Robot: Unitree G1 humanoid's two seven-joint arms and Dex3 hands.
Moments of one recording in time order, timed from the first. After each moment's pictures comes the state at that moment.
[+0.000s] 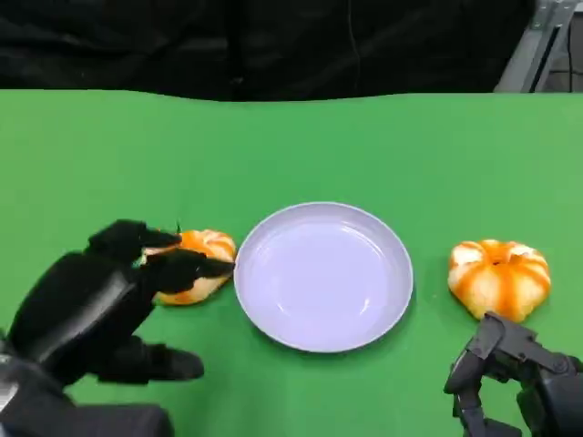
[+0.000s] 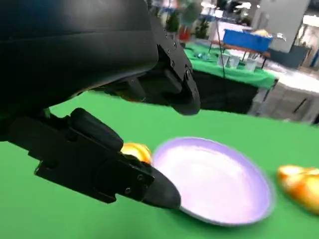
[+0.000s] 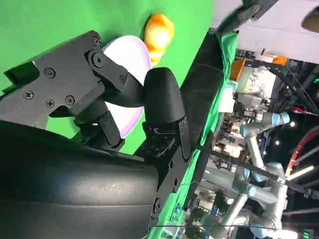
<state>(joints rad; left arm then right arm) 0.05 0.42 -0.04 -0.26 0.67 -0.32 -0.17 0.34 -0.02 0.09 -0.08 -0.12 -0.58 0.02</state>
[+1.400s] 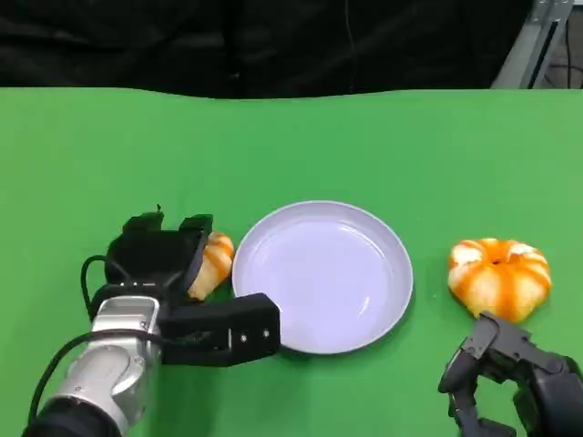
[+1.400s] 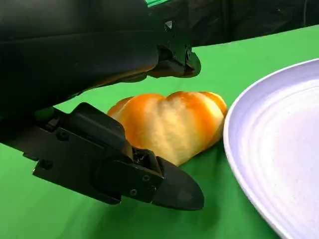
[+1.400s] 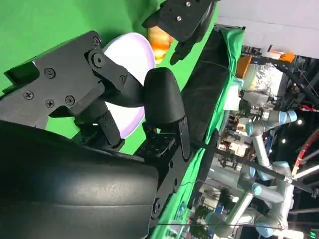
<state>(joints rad) -0.49 0.19 -0.46 0.67 0.94 0.18 0.16 0.35 0.00 0.10 -0.10 -0.16 -0.56 0.00</state>
